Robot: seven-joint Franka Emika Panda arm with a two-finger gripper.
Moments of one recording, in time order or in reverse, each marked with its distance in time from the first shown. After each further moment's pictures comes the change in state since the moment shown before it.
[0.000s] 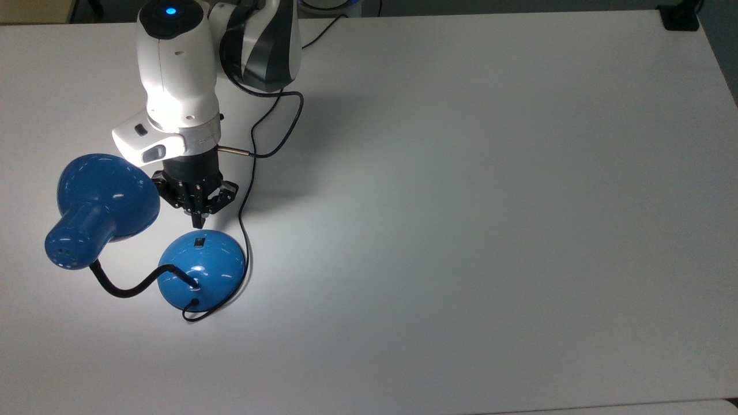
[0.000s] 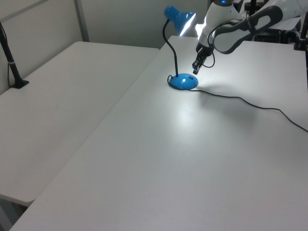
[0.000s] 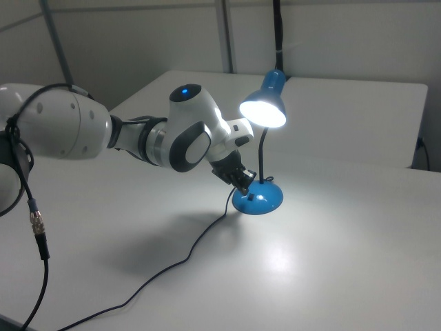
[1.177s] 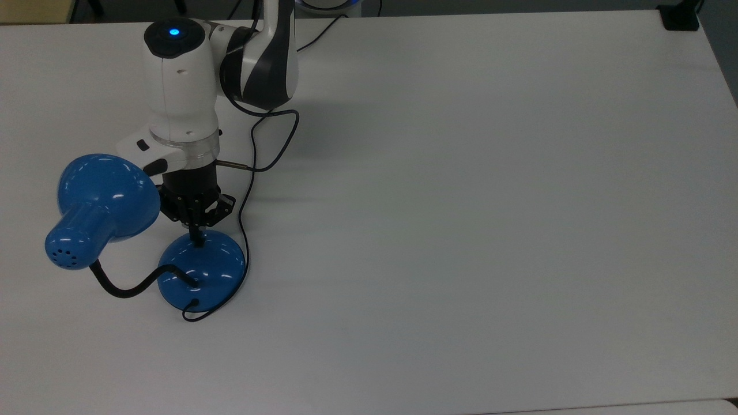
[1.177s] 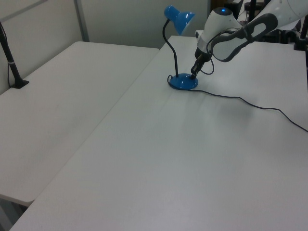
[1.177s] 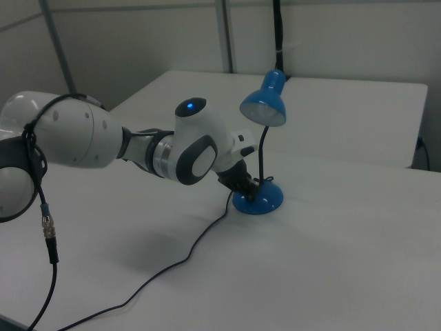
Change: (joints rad) arm -0.016 0.058 0.004 0.001 0.000 0.091 -0.024
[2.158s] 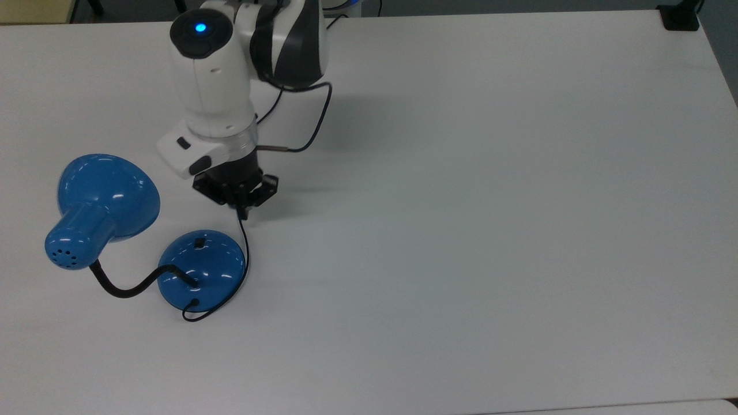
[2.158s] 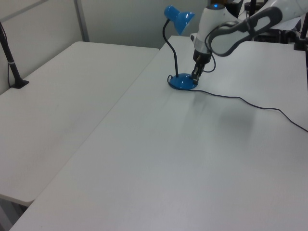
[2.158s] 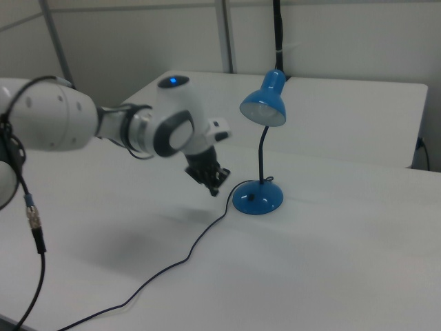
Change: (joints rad) arm 0.004 -0.084 0.101 0.011 0.000 -0.283 -0.004
